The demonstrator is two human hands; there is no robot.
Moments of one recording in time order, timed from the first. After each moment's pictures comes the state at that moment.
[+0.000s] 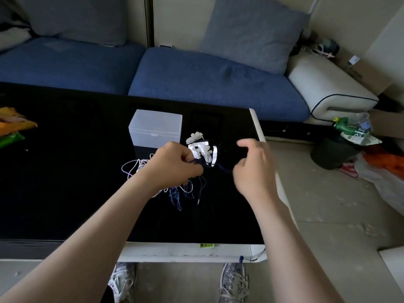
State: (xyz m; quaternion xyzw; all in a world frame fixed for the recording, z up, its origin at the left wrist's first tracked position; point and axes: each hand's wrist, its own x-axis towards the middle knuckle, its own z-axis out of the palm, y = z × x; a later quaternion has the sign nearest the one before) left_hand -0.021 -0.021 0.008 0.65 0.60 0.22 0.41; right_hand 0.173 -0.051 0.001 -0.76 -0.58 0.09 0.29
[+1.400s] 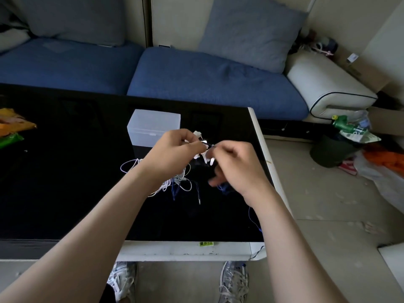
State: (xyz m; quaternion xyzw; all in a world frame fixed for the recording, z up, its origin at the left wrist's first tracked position) left_hand -0.012 -0.020 0.019 0.58 0.53 0.35 0.50; right_hand 0.157 -0.055 0.022 -0.60 -0.55 0.42 0.40
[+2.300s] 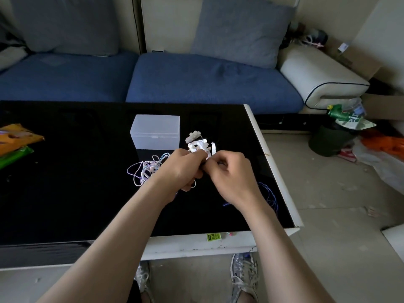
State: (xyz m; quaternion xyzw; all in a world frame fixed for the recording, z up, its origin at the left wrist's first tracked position) left_hand -0.001 -0.049 0.022 0.53 0.57 0.25 0.58; right_hand 0.143 -0.086 0.004 -0.63 -0.58 0.32 0.40
